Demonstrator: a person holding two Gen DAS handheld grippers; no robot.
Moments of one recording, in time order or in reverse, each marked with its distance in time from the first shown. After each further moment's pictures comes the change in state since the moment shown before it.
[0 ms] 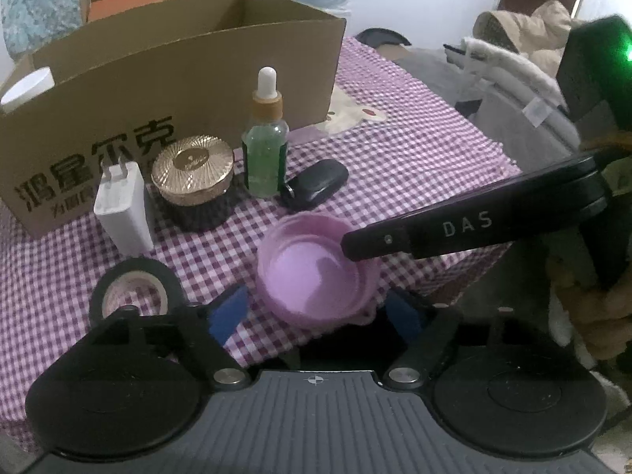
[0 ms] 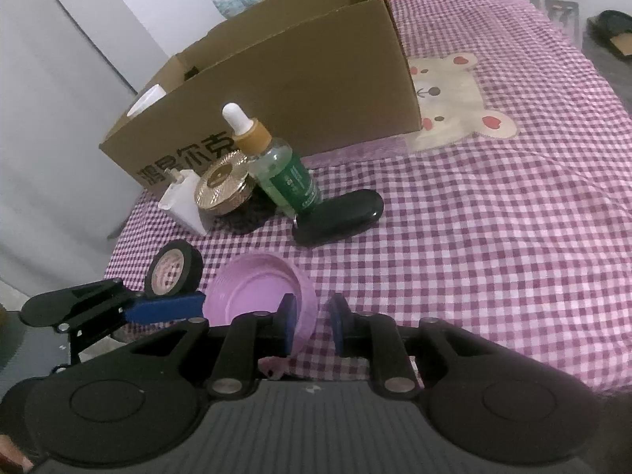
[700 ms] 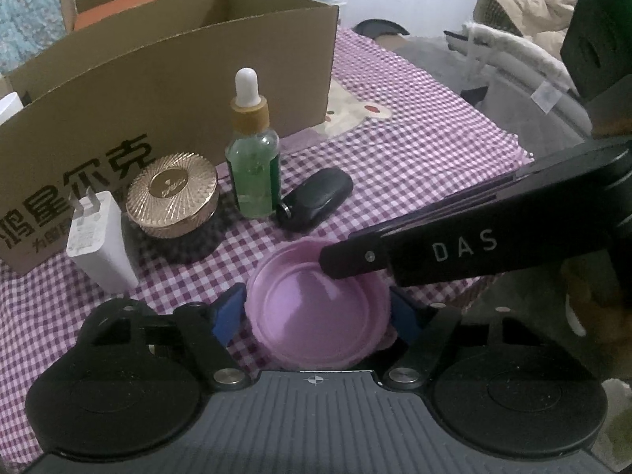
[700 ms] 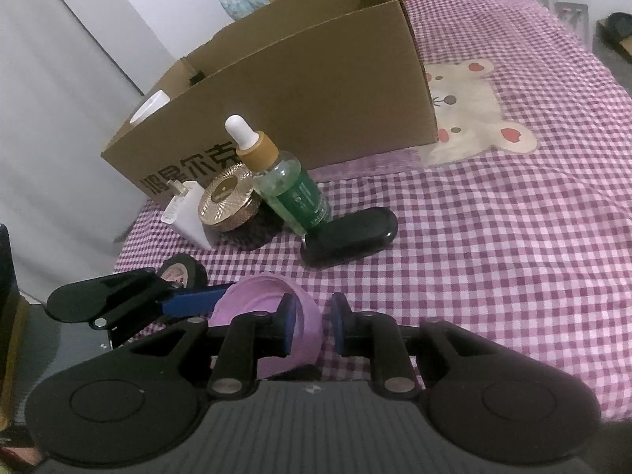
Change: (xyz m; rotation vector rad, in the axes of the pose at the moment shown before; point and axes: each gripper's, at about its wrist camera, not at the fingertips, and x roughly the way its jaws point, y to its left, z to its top) left arm 0.025 -0.005 0.014 0.043 0.010 0.020; right arm 0.015 -0.003 0.005 -0.012 -0.009 0.035
